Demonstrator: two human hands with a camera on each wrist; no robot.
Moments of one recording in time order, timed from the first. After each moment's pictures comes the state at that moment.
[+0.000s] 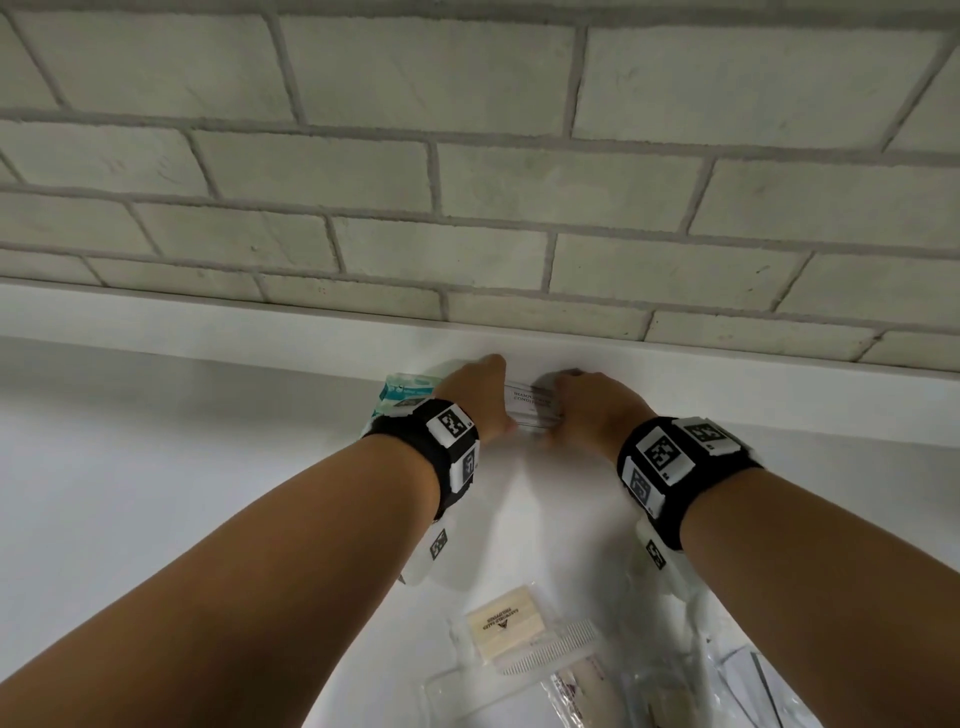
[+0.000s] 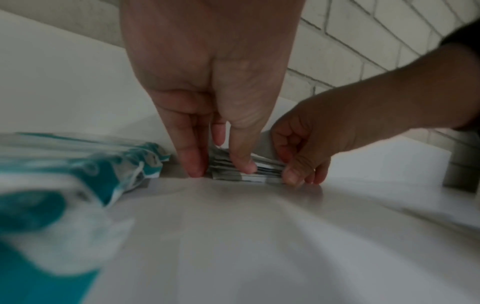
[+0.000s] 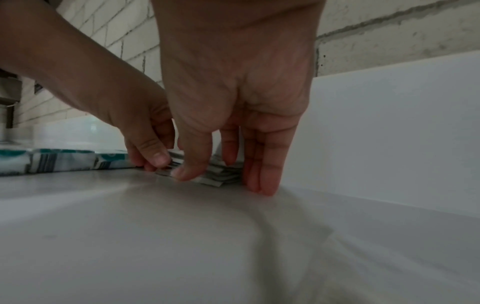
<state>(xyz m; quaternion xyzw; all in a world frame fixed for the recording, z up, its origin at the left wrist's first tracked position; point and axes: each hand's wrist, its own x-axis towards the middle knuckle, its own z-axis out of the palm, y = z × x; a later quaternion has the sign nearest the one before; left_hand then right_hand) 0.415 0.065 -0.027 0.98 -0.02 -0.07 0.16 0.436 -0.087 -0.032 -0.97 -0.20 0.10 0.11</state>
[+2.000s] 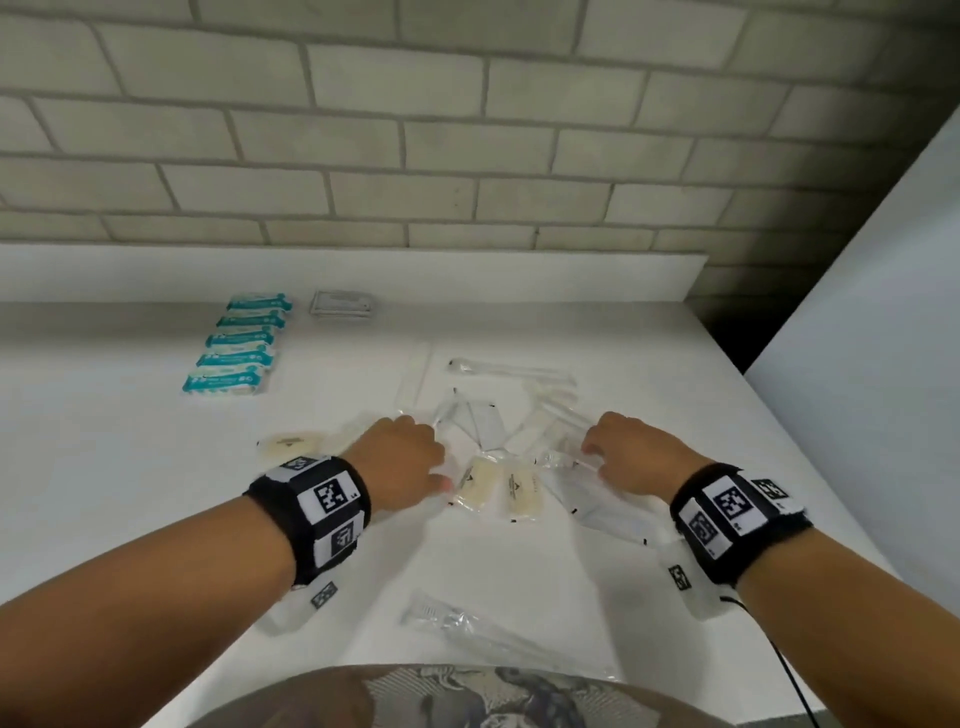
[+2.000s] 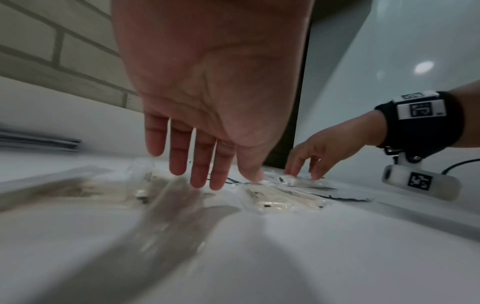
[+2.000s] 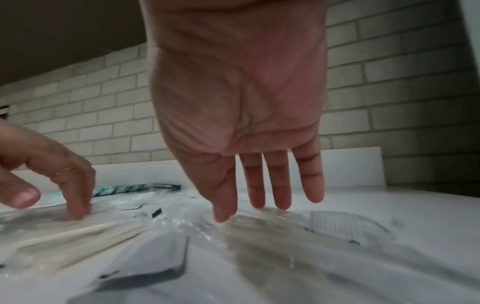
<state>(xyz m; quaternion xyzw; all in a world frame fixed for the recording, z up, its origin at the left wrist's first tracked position) 0.138 -0.088 -0.017 0.94 -0.29 -0.15 -0.10 0.130 -0.378 -0.010 -0.98 -0.05 0.20 0.01</state>
